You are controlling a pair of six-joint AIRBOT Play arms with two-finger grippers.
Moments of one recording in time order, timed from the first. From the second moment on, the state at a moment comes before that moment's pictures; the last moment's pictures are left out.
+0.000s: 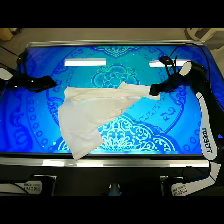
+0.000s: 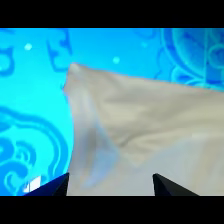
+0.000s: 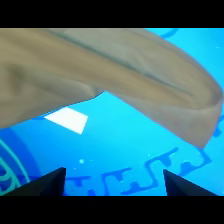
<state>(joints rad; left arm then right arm) 0.19 -1.52 1.45 1.10 -1.11 -1.36 0.00 -1.68 1.60 -1.22 1.22 1.12</state>
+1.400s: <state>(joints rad) 0.13 -1.33 0.78 0.99 -0.98 -1.26 0.32 -1.83 1.39 -0.88 0.94 1.32</state>
